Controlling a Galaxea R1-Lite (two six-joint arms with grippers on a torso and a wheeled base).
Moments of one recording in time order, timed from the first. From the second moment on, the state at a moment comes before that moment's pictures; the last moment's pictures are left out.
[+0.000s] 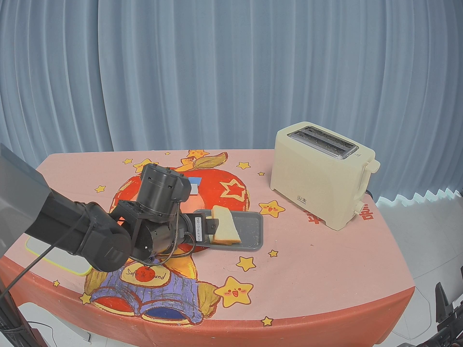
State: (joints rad) left arm -0.59 1.91 -0.92 -0.33 0.26 -0.41; right arm 0.00 0.02 -0.02 -0.01 -0.01 0.02
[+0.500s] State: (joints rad) left arm -0.58 1.89 -0.92 -0.33 0.26 -0.42; right arm 0.00 0.02 -0.02 -0.01 -0.01 0.02
